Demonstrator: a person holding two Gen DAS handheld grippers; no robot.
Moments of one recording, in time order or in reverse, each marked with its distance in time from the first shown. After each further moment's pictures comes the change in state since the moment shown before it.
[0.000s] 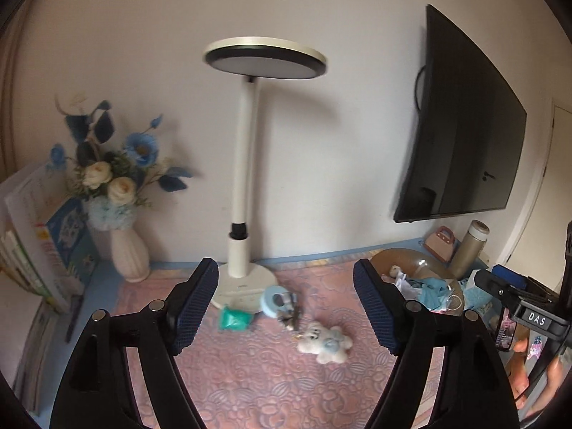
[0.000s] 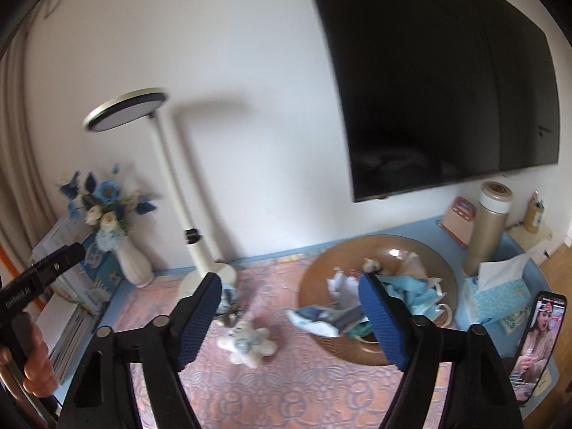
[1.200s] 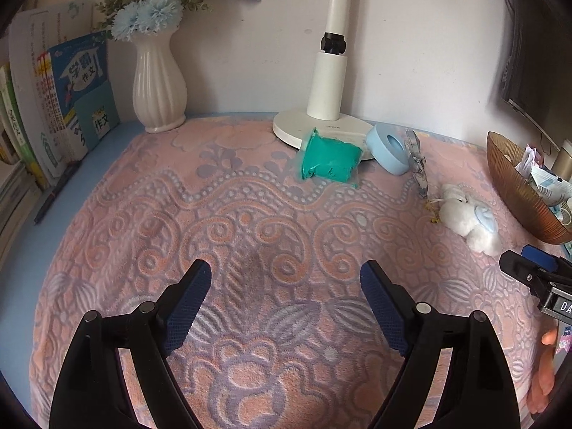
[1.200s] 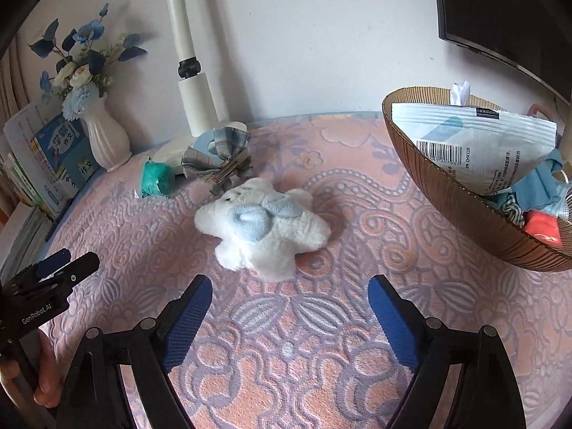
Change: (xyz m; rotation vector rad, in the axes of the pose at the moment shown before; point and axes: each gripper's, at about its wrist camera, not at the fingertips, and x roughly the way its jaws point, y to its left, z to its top) left arm 0.135 0.086 -0.193 -0.090 0.290 0.197; right arm 0.186 0.034 -0.162 -0.080 0.319 0.018
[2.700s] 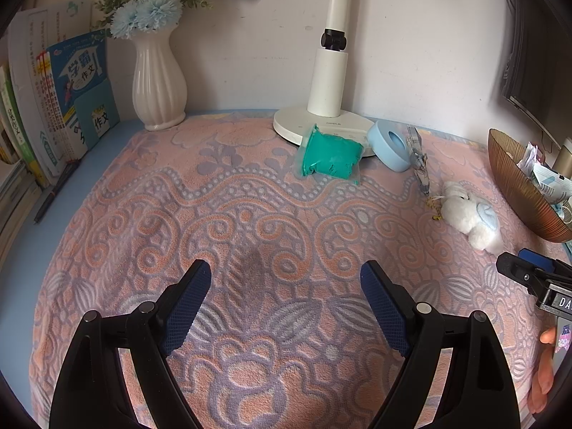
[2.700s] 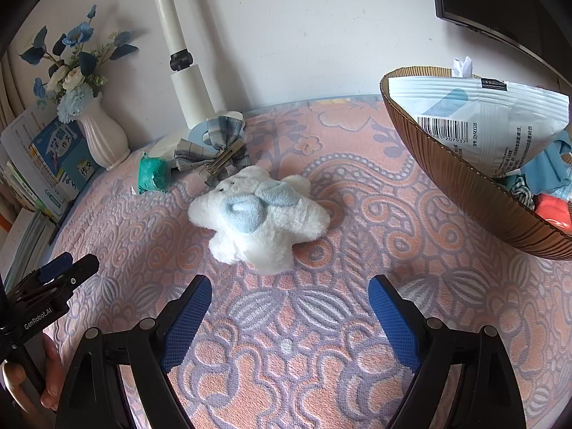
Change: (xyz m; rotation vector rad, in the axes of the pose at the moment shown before) left arm 0.003 -0.001 0.000 0.004 0.014 -0.001; right arm 0.006 -0.006 -0.001 0.034 0.049 0.019
